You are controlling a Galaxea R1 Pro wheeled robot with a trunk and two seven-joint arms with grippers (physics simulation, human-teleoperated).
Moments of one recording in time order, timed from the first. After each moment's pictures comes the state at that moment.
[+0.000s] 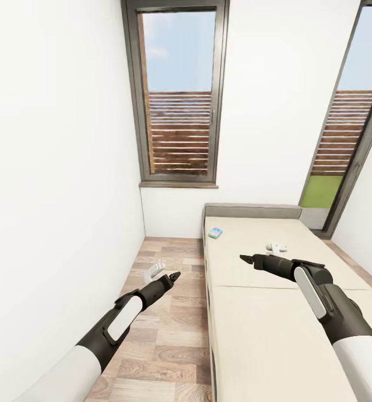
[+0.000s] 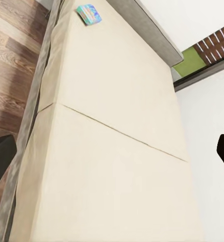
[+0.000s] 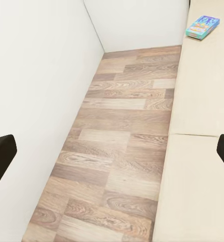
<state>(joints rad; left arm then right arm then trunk) -0.64 -0.03 -0.40 -0.78 1.02 0.26 -0.01 -0.66 -0.26 0.06 -1.14 -0.43 0.72 0.31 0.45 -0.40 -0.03</state>
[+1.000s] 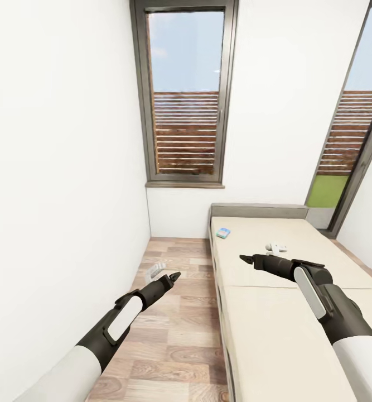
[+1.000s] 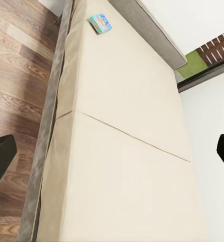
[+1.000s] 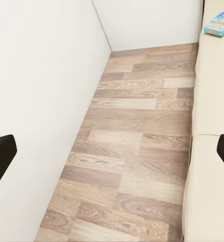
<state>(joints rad) -0.64 -0.03 -0.40 -0.78 1.02 0.26 -0.01 -0.66 -0.25 0.06 -1.14 -0.43 0.72 0.31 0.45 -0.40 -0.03</state>
